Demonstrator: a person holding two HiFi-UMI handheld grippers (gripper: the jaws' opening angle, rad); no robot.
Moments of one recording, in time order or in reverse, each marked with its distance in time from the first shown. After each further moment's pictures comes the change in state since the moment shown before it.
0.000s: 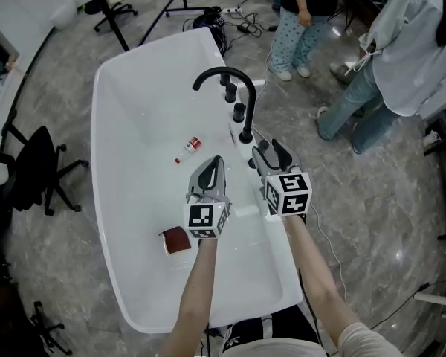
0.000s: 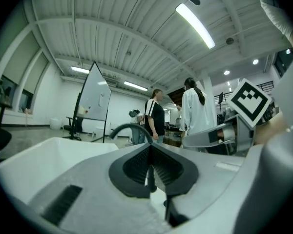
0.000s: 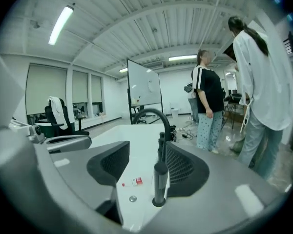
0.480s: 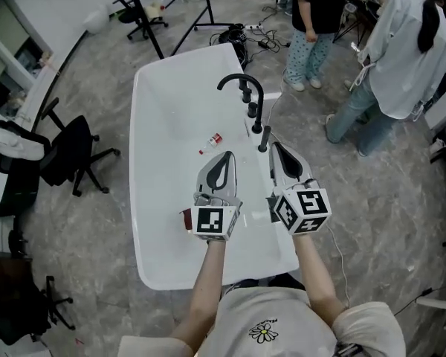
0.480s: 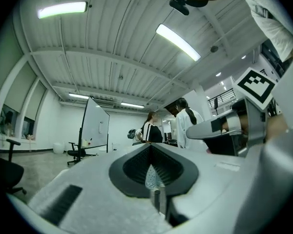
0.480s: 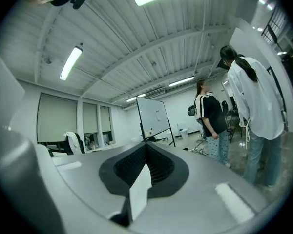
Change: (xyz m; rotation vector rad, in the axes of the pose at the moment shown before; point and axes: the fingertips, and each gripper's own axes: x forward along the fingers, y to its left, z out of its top) left arm -0.167 -0.112 0.192 0.147 -0.165 0.017; right arm -0.245 0.102 0.148 0.102 -0.311 0.094
